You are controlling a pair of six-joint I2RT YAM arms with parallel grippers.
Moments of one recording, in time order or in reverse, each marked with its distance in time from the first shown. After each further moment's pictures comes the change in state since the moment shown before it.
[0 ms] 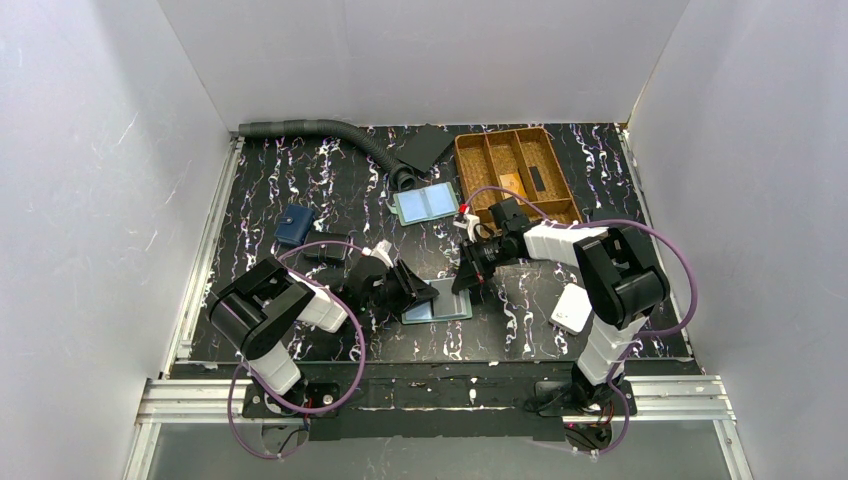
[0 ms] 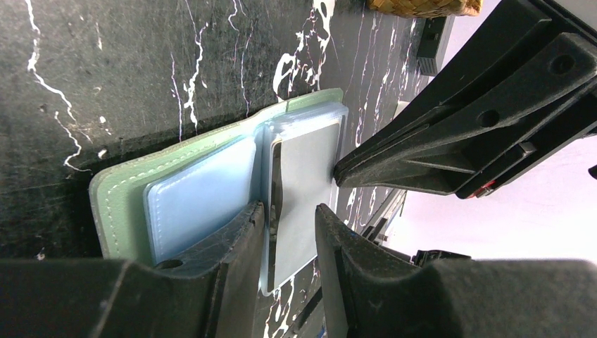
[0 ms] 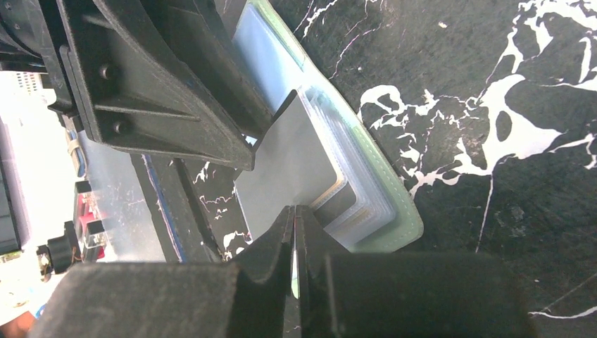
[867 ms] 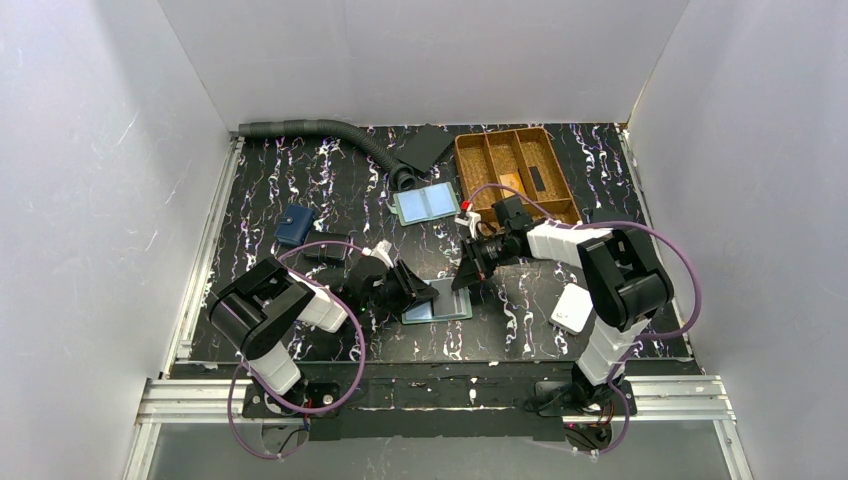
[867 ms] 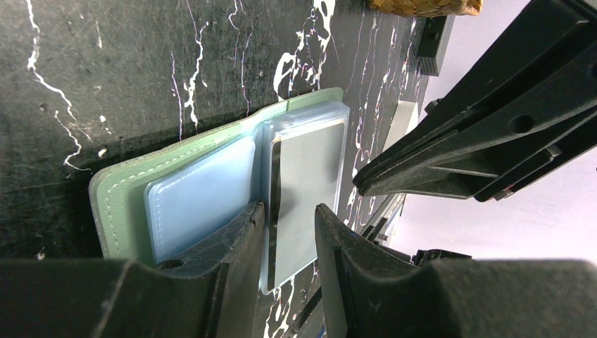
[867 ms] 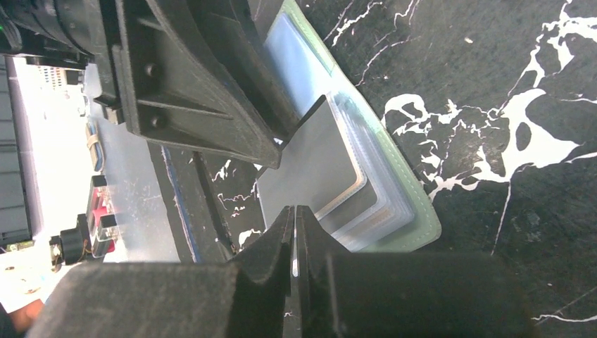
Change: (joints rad) left arm 0.000 0.000 0.000 0.000 0.002 0.000; right arm -0.018 -0.026 -0.001 0.006 -0.069 -0.005
